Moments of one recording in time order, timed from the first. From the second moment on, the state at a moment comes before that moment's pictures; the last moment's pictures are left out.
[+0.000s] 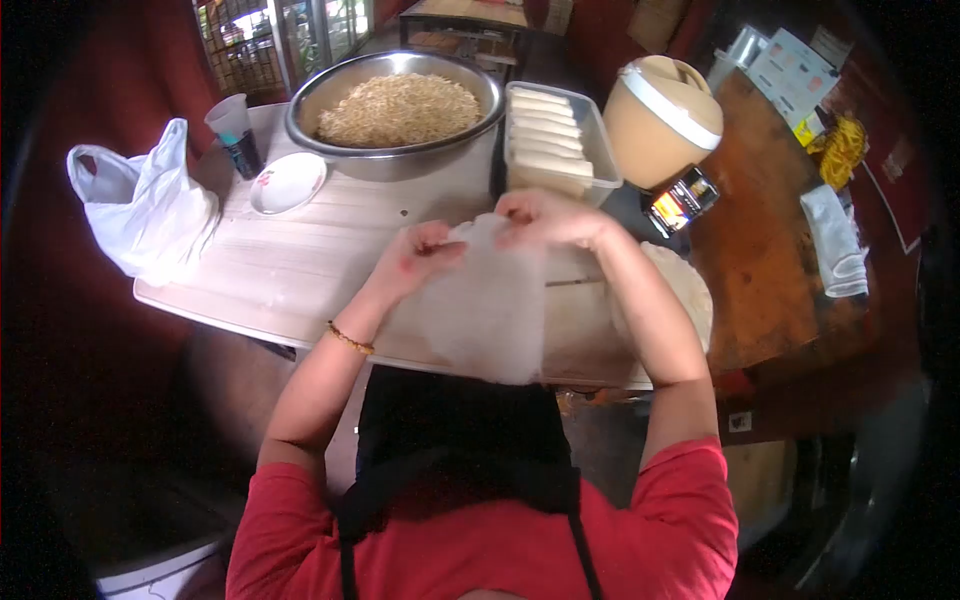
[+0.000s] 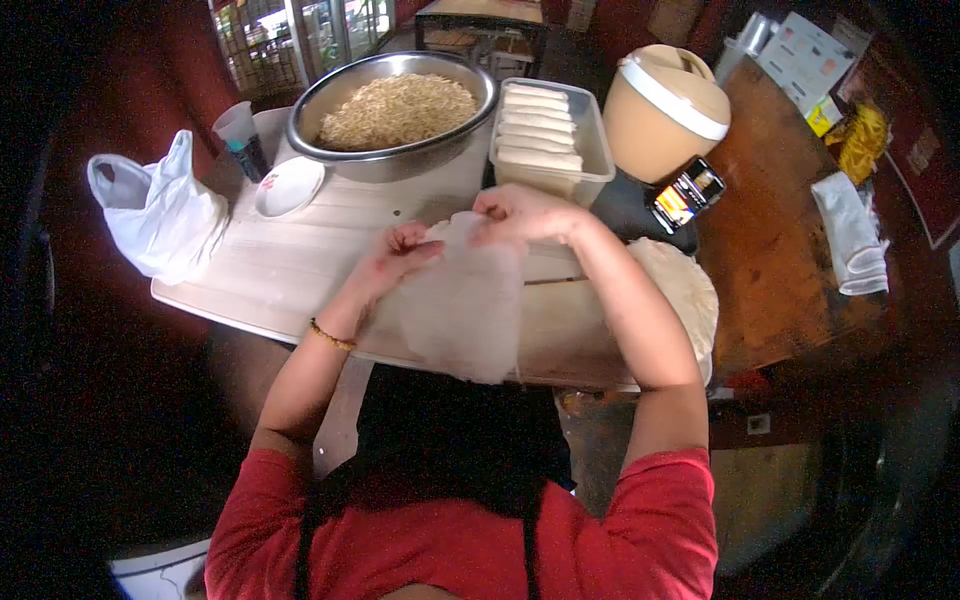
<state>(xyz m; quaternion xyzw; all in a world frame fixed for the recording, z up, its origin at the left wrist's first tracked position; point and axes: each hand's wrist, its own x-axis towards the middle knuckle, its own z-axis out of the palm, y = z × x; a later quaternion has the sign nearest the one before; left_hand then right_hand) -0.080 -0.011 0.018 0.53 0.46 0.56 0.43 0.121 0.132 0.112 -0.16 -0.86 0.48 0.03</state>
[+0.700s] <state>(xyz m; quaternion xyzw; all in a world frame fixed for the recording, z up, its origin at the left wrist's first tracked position) -0.174 -0.025 -0.002 0.49 0.65 0.56 0.12 0.148 0.121 0.082 -0.12 -0.97 0.23 0.01</state>
